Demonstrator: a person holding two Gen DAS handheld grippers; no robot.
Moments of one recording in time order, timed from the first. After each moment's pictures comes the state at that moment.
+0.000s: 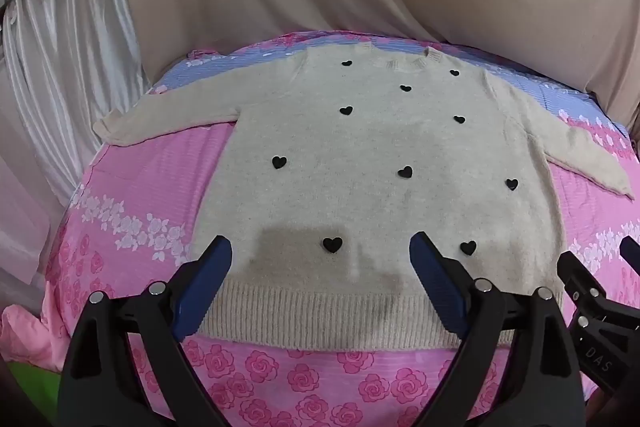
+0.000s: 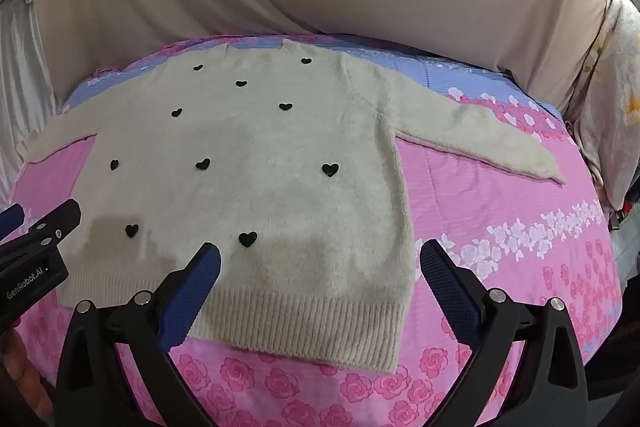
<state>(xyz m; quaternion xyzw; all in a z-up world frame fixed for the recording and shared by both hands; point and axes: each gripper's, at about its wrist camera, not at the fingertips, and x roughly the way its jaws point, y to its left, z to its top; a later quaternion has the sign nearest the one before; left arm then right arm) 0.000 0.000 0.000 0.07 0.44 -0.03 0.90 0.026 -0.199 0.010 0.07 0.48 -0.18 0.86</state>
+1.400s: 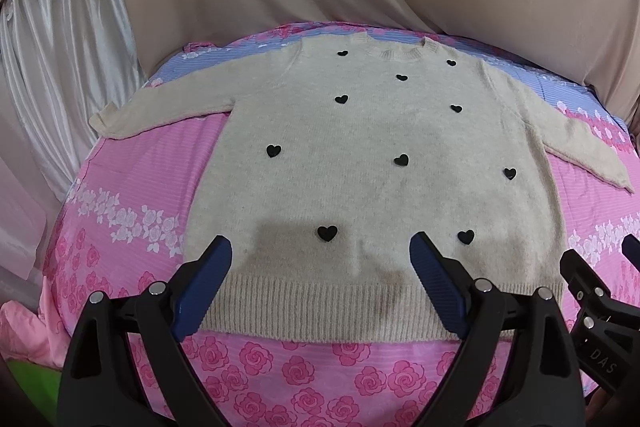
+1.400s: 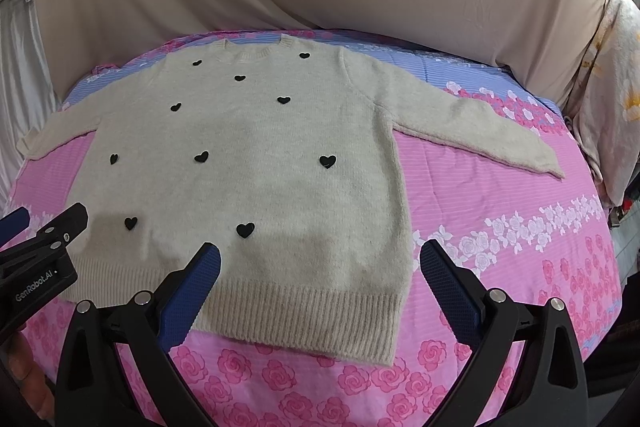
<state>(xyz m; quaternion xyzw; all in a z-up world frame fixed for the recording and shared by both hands) -0.001 -0.001 -0.005 0.06 0.45 -0.04 0.89 0.020 -0.199 0.007 0.07 0.48 -0.18 0.85</state>
